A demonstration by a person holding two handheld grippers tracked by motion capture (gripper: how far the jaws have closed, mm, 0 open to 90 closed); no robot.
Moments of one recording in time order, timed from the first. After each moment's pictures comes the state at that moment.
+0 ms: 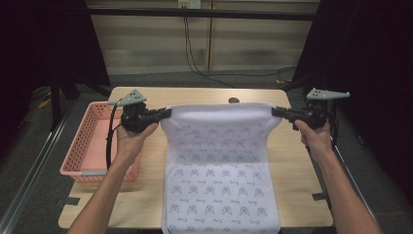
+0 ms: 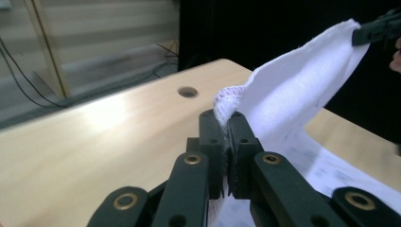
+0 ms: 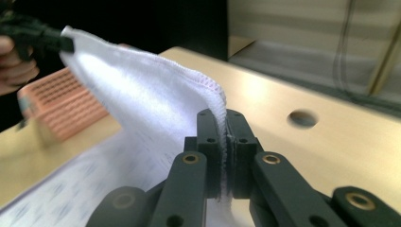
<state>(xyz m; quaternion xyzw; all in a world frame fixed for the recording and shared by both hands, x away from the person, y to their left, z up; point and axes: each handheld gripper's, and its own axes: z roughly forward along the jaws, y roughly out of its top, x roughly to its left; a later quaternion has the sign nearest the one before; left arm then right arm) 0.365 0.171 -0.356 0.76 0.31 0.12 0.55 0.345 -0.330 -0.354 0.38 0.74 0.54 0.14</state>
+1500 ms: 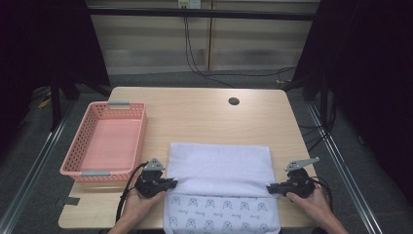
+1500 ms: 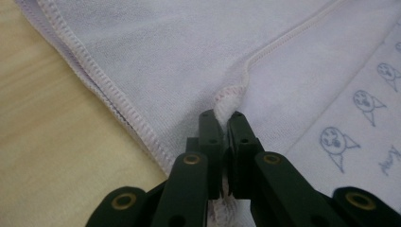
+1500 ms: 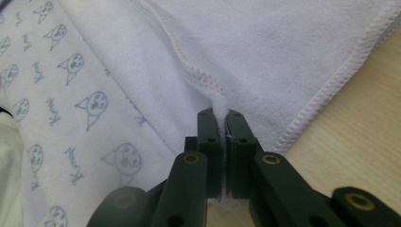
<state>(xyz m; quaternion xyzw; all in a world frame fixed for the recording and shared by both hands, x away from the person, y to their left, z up) 0.285 0.152 -0.496 0.85 0.35 0.02 0.38 0.240 -0.313 -0.493 0.43 0.83 0.35 0.00</state>
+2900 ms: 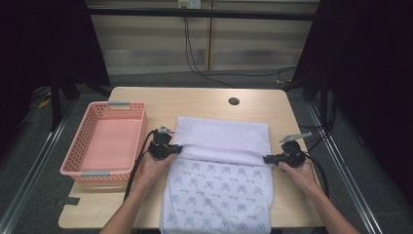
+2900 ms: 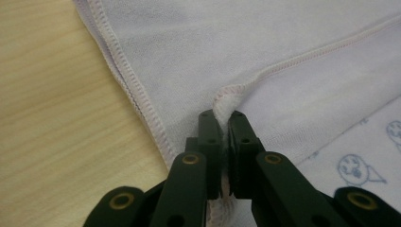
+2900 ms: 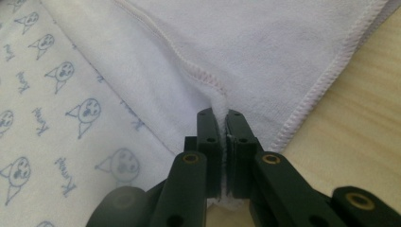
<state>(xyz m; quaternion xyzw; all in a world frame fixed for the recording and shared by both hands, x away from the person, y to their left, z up) 0.393 0.125 -0.498 0.83 0.41 0.08 0.37 0.329 -0.320 -0.498 0.47 0.80 0.36 0.06</state>
